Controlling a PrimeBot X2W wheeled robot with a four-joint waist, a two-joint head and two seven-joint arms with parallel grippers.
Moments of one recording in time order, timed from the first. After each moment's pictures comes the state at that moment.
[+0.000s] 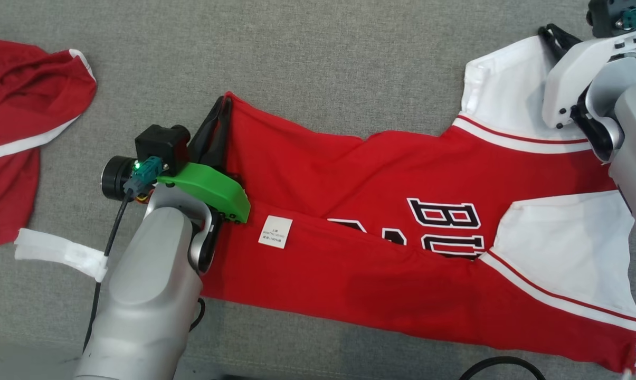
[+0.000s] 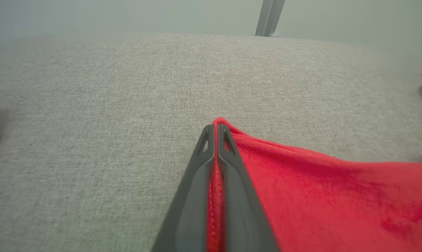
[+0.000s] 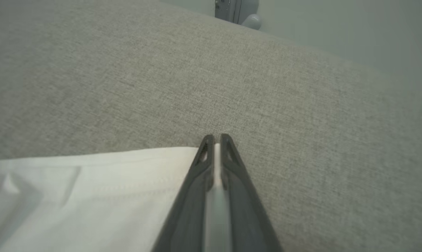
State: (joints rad) left arm -0.69 0.05 -0.32 0.69 -0.33 -0.09 -0.26; right arm -1.08 -0.42 0.57 0.96 0.53 0.13 0.03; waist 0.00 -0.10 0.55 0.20
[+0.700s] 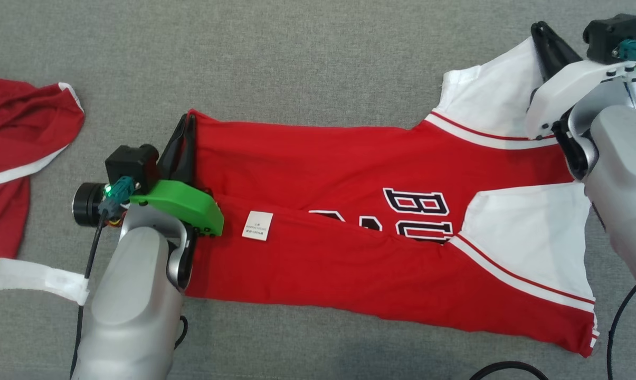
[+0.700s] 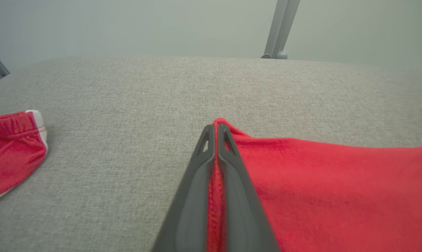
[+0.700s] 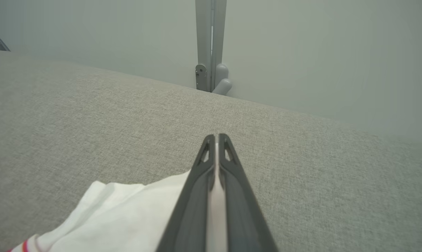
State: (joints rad) left arm -0.64 0.05 -0.18 0.69 -0.23 -0.08 -0.26; right arm -1.07 -0.35 0.55 1.06 0.52 0.13 -0.25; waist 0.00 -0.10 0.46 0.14
